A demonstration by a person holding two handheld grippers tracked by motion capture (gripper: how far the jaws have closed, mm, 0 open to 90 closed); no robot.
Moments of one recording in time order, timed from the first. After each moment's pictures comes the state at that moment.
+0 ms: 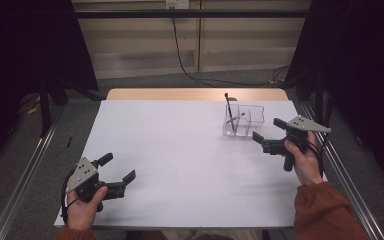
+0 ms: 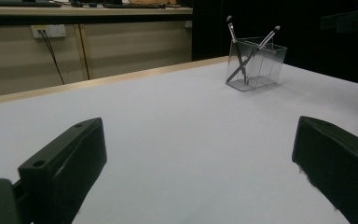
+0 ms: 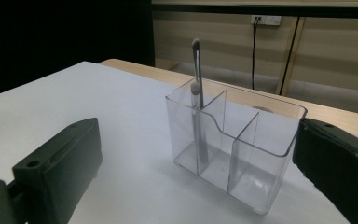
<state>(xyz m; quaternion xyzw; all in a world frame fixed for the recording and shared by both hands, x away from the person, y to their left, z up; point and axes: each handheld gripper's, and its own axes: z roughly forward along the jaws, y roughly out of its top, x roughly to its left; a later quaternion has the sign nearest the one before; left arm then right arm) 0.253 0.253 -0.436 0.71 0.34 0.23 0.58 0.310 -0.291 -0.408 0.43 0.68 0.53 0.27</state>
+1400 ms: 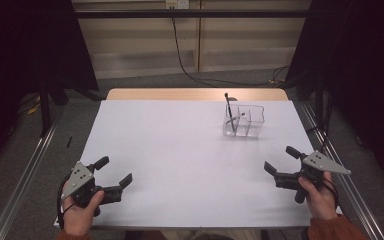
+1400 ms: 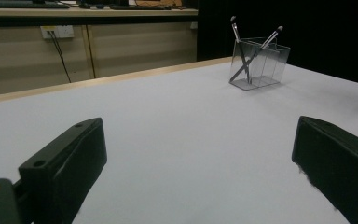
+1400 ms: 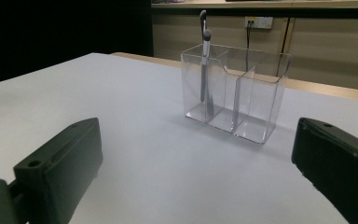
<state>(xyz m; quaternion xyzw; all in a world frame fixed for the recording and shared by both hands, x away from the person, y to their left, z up) 0.242 0.259 -0.436 0.70 0.34 0.24 0.58 0.227 -0.308 -0.443 0.43 0.66 0.54 0.29</state>
